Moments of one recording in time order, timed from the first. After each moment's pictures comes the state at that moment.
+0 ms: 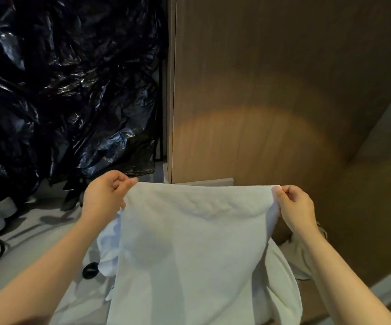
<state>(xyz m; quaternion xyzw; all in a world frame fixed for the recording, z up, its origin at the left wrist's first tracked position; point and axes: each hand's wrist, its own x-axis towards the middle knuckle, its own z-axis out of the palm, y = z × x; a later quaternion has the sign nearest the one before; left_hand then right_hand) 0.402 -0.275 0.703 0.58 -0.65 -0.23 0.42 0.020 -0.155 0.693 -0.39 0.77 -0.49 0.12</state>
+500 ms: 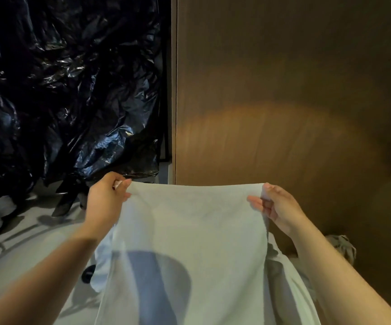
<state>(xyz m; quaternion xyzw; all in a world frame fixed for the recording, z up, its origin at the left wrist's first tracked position) 0.379 -0.347 0.661 0.63 -0.59 -0.23 0.45 0.015 -0.264 0.685 -0.24 0.63 -0.55 0.50</state>
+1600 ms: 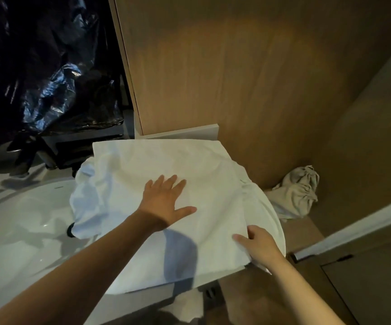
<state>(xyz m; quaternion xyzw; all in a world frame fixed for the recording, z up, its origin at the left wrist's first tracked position) 0.261 -0.235 0.582 0.44 -0.89 -0.11 -0.07 0.032 -0.077 0.519 -0.38 0.80 -0.22 0.40</state>
